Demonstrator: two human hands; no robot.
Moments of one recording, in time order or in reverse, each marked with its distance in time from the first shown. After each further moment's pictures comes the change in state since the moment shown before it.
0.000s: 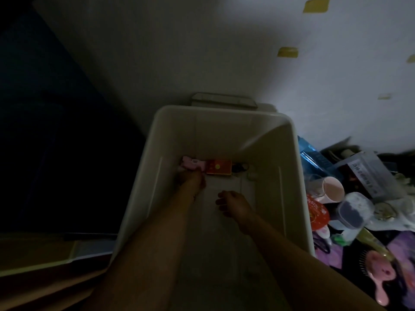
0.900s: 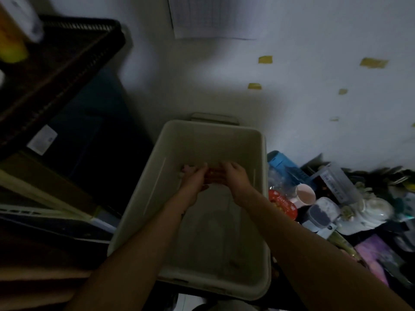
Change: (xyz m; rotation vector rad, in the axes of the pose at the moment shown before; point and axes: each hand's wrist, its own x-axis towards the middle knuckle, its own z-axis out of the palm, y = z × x) left_hand -0.173 0.004 -0.035 -0.065 -0.273 0.396; right_hand -0.095 -0.067 -0.038 0.303 -0.055 -0.392
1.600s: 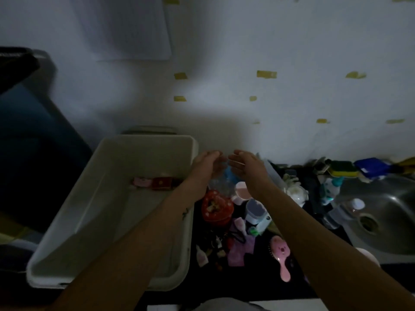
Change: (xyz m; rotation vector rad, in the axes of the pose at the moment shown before) left_hand -0.102 0.045 0.208 -0.129 -0.295 0.163; right_hand -0.047 -0.086 -0.220 0.109 0.148 -0.167
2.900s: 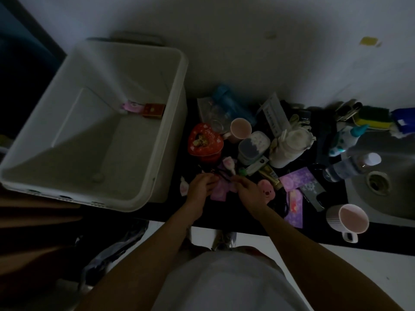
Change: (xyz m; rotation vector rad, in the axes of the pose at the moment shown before) left_hand -0.078 -0.234 0.011 -0.052 0.329 -0.394; right_hand -0.053 0.200 -0.156 -0.618 -0.169 0.247
